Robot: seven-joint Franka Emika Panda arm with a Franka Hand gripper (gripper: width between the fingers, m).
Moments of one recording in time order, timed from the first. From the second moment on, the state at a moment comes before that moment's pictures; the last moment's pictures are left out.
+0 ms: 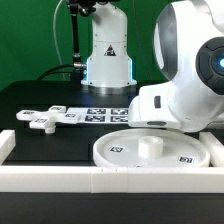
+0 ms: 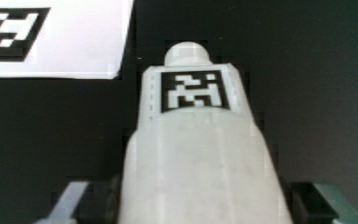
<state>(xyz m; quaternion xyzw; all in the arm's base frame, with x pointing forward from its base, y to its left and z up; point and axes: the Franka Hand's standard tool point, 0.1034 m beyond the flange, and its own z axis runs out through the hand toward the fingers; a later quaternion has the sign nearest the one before) 0.457 0.110 0.008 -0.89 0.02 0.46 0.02</state>
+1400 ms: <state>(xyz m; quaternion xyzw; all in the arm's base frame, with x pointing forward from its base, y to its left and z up) 0.523 0.075 0.097 -0.94 -0.08 0.33 0.08</state>
